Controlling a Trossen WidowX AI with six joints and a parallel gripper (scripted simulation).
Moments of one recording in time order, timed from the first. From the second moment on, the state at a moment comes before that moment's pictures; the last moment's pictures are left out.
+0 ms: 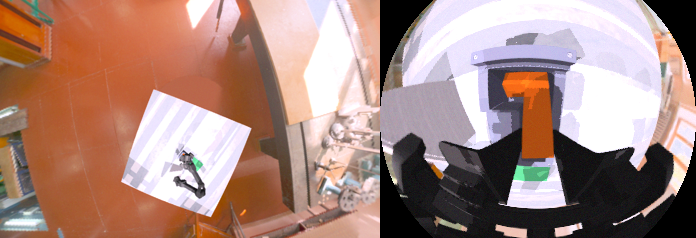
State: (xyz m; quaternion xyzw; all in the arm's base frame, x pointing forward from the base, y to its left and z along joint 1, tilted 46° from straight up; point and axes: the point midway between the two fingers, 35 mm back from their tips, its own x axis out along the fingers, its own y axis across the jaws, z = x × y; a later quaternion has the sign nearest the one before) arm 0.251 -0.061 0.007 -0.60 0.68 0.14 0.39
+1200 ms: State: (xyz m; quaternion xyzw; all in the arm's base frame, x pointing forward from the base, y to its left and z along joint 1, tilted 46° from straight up) arm 0.246 -0.042 0.027 -0.60 0.68 0.14 0.38
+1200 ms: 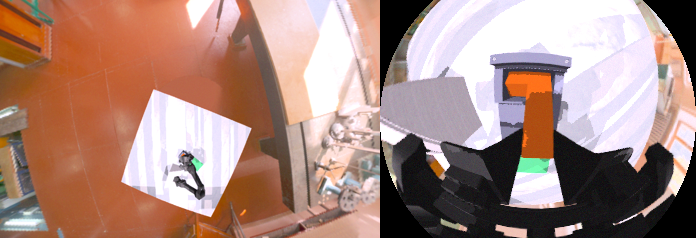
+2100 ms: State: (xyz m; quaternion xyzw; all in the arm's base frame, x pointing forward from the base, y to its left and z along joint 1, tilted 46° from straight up) arm 0.245 -0.012 0.055 -0.60 0.68 0.15 0.38
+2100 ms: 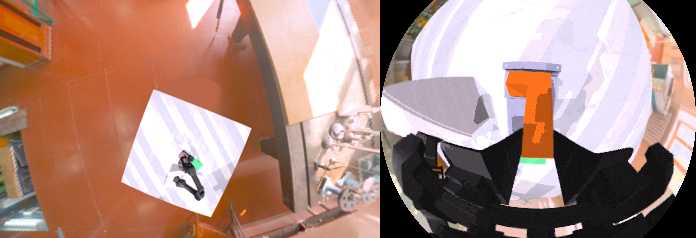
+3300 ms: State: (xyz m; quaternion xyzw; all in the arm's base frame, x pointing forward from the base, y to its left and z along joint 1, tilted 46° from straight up) arm 0.222 -0.048 0.114 -0.60 0.68 0.14 0.39
